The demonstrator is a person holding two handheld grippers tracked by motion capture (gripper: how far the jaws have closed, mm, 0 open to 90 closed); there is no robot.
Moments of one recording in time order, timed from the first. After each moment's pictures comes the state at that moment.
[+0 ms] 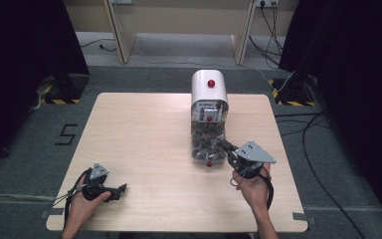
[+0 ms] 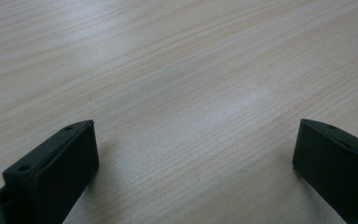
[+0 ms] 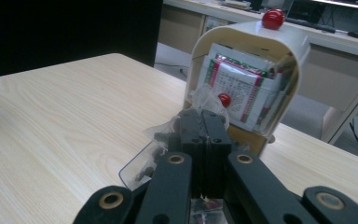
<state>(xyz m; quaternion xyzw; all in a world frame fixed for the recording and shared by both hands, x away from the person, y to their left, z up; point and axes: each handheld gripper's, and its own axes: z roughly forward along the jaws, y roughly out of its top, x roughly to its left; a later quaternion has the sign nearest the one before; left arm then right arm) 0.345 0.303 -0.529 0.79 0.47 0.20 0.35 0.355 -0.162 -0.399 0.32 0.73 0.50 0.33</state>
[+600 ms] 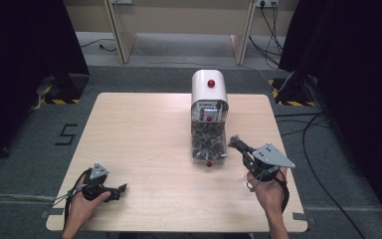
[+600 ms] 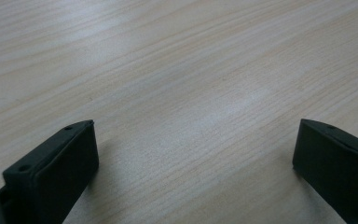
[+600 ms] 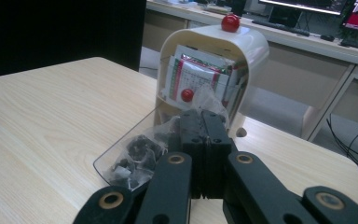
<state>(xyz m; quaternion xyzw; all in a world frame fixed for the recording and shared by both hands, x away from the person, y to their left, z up) 0.345 0.303 -0.529 0.79 0.47 0.20 0.35 0.344 -0.197 -0.393 0.34 0.71 0.50 0.35</state>
